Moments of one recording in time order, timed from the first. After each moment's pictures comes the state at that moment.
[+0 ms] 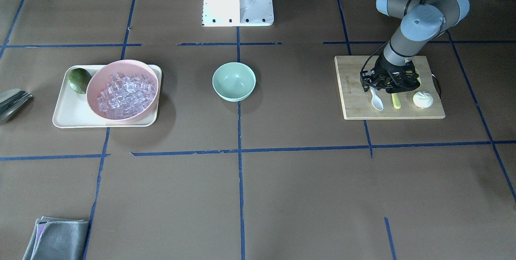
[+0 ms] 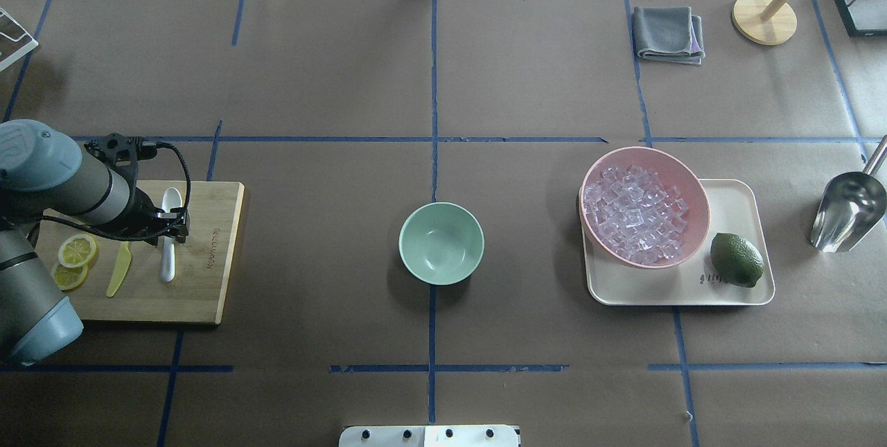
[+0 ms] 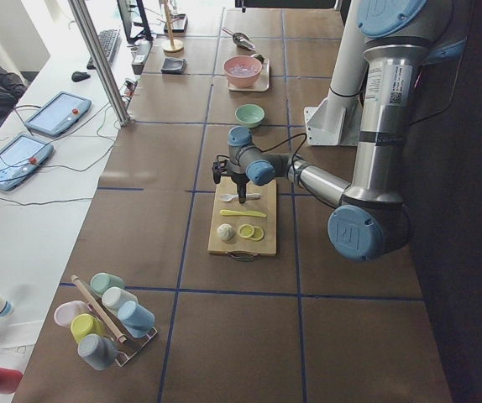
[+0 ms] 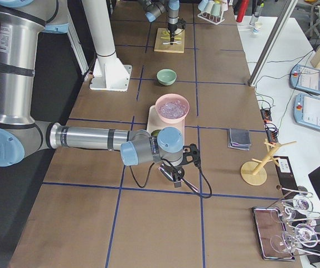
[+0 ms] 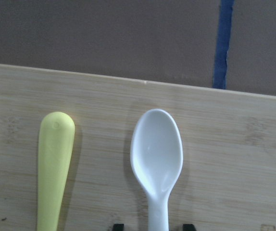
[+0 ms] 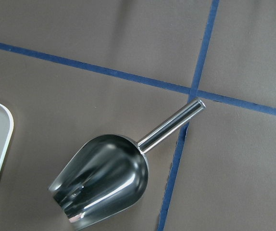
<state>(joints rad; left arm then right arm) -0.71 -1.65 -1.79 -1.91 -2.03 -1.12 1.49 -1.74 1.70 -1.29 2.39 -0.01</state>
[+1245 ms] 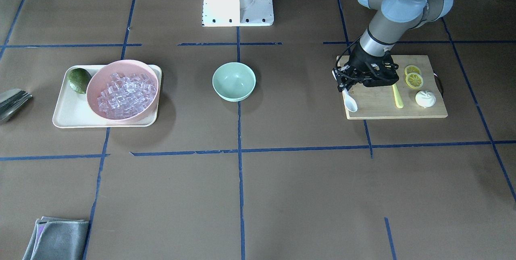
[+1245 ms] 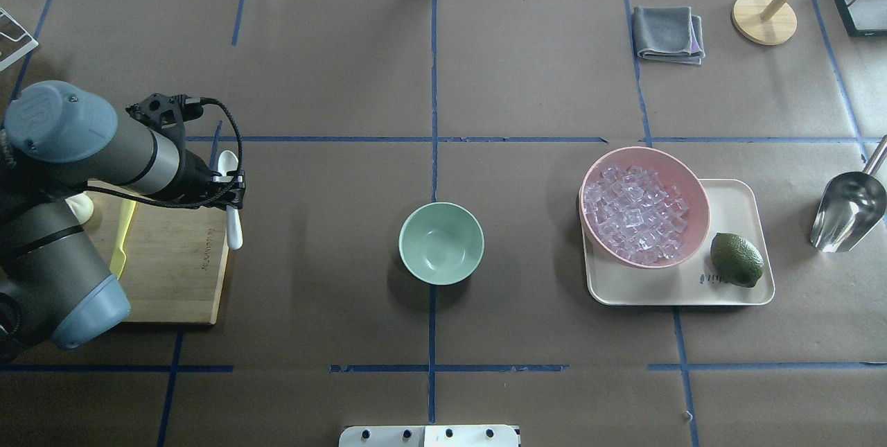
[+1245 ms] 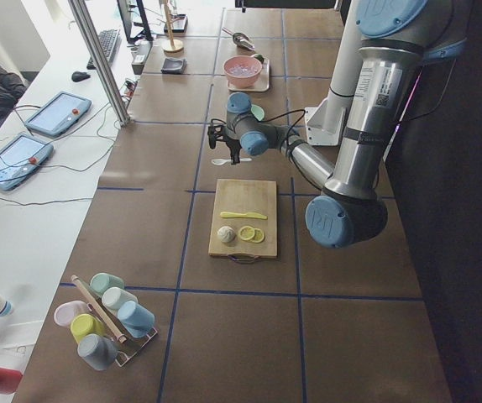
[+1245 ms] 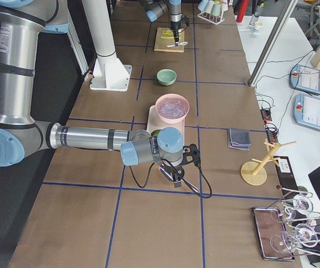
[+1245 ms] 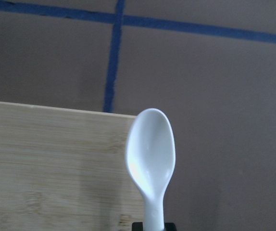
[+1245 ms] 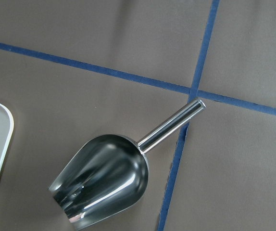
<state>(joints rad) -0.69 -1.86 -1.86 -1.88 -2.00 -1.31 1.49 -1.74 1.70 -1.29 2.39 -0.01</state>
